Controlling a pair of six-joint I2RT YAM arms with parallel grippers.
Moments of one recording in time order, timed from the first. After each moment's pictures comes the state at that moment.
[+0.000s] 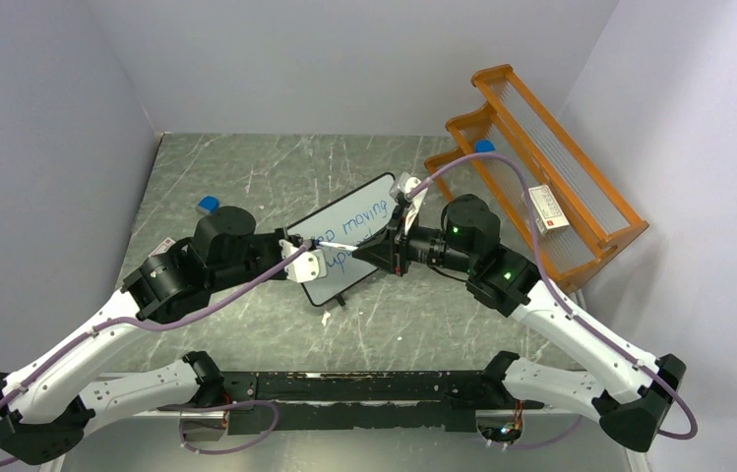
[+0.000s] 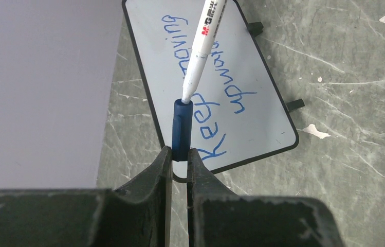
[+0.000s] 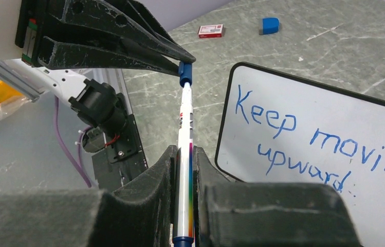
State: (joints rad) left arm -0.88 0.90 1.11 -0.69 0.03 0.76; right arm 0.81 0.98 1.00 -0.18 -0.43 0.15
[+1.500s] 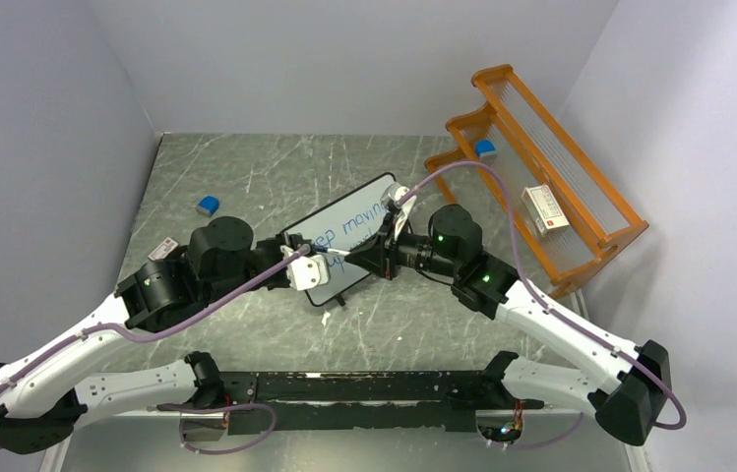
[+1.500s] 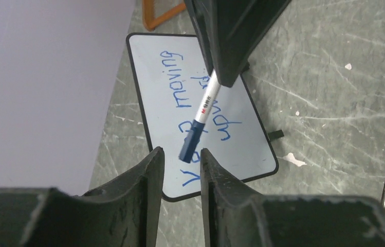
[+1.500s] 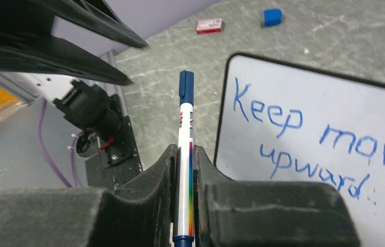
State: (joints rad) left arm -1.01 0.87 1.14 -0.66 -0.03 0.65; right arm 0.81 1.03 0.87 0.02 -0.44 0.20
